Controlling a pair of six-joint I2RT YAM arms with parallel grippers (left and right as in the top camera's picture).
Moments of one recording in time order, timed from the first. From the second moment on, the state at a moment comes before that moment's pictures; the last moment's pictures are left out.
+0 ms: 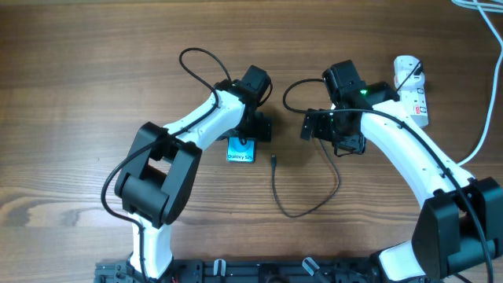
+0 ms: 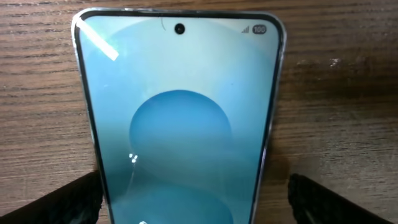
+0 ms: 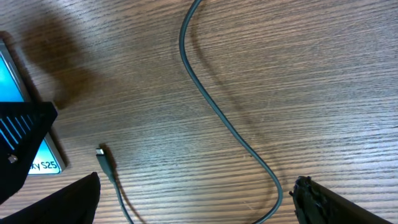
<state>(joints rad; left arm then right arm) -0.54 2.06 1.40 -0.81 0.00 -0.45 0.31 1.66 1.20 -0.99 -0.09 0.56</state>
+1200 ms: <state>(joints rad) -0.29 2.00 1.54 -1.06 0.76 -0.47 0.31 1.66 1.20 -1.00 -0.54 0.43</state>
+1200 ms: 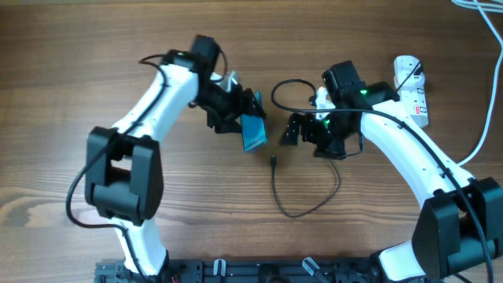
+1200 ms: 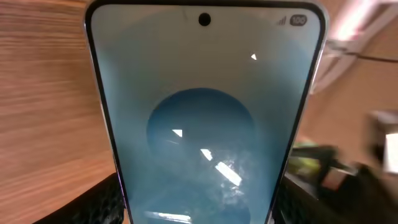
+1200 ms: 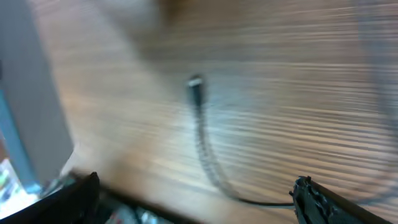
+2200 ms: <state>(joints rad) -0.08 1.99 1.54 -0.86 1.51 -0.85 0.31 1.27 1.22 -0.95 -0.07 0.69</state>
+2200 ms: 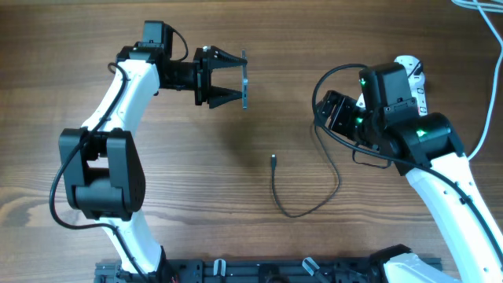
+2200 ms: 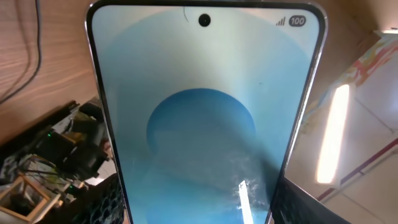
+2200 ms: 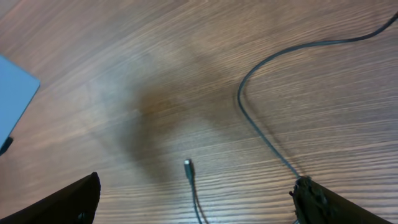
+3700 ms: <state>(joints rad) -0.08 1.99 1.54 -0.86 1.52 -0.87 0.85 1.61 1.63 -0.82 0.26 0.56</state>
